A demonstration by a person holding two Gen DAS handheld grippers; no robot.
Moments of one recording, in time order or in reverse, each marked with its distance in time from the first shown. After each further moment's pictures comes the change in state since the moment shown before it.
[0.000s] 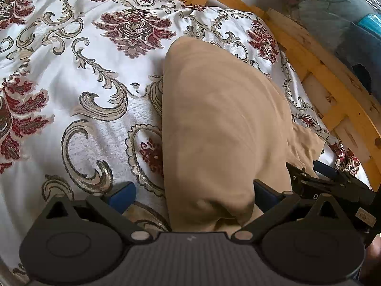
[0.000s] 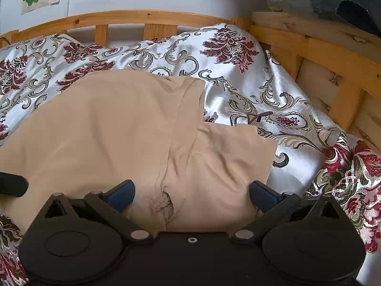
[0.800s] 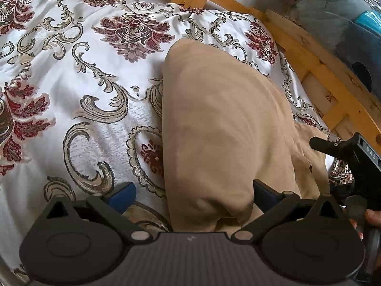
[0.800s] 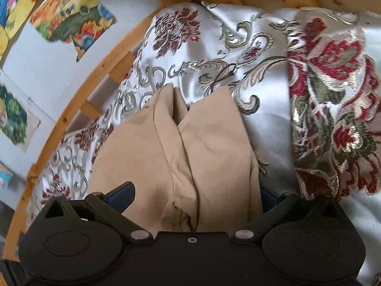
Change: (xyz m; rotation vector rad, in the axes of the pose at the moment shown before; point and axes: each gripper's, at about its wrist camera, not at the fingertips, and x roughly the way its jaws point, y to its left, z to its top) left arm -0.002 -0.003 -0.002 0.016 -0.020 0.010; right arm -0.001 -0.079 -0.011 0.750 0.106 0.340
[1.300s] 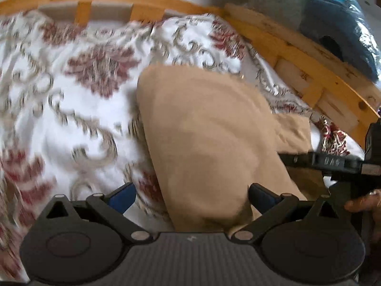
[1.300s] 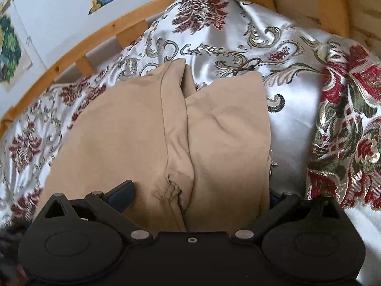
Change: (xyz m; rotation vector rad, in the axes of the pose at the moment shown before) left arm -0.018 -0.008 0.029 0.267 -0.014 -0.048; right arm 0.022 0.024 -0.019 -0.314 0.046 -0.152
